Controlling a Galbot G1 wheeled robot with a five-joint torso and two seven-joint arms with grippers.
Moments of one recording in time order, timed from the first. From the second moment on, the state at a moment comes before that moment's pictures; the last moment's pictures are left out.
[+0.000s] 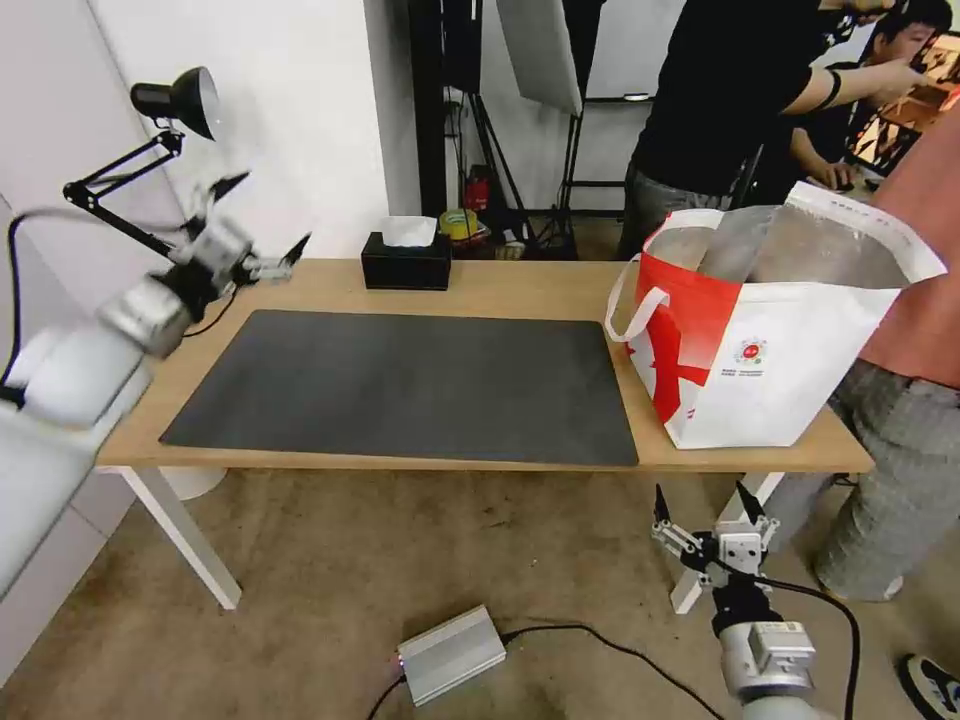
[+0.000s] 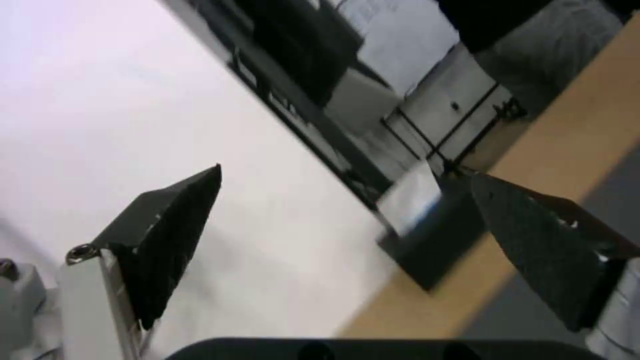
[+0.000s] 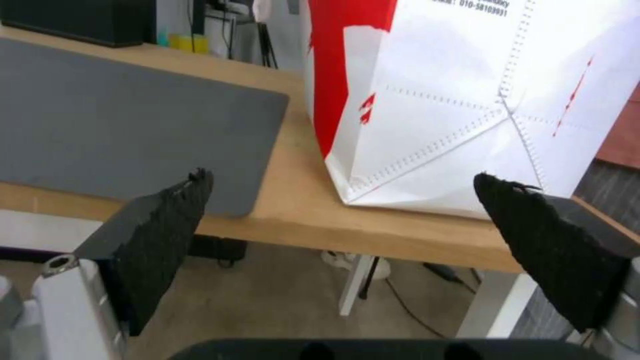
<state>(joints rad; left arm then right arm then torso) 0.96 -0.63 -0.50 -1.80 -0.21 -0.12 0.15 -1.74 1.24 0.53 2.16 0.07 0.04 0.26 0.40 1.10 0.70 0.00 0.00</state>
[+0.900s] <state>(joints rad) 1.58 -1.07 -0.71 -2.12 -0.23 -0.09 -0.01 -1.73 1.21 0.55 2.18 0.11 0.03 0.26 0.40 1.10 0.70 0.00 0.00</state>
